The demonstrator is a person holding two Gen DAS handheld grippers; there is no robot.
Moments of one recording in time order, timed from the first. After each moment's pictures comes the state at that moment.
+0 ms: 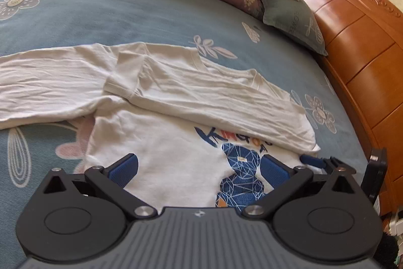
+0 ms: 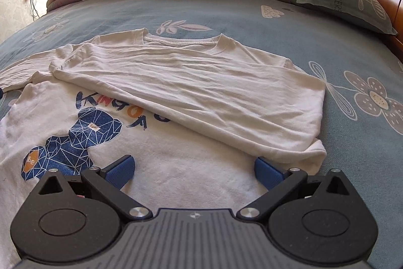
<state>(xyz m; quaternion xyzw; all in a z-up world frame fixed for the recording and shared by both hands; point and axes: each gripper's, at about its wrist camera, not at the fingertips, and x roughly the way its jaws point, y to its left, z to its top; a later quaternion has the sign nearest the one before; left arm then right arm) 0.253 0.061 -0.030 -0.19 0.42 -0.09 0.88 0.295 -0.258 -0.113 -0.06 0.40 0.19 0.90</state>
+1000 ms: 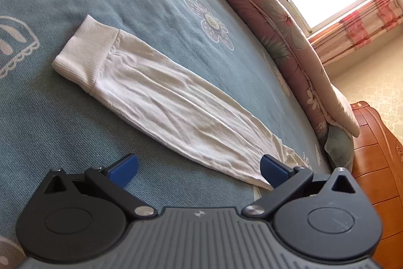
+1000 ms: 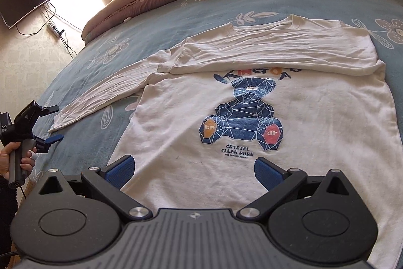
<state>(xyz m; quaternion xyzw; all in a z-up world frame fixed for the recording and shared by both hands) 0.156 0.373 -0.119 -0.43 0.31 0.04 0.85 0.164 -0.173 -0.064 0.10 0.43 0.25 0.86</state>
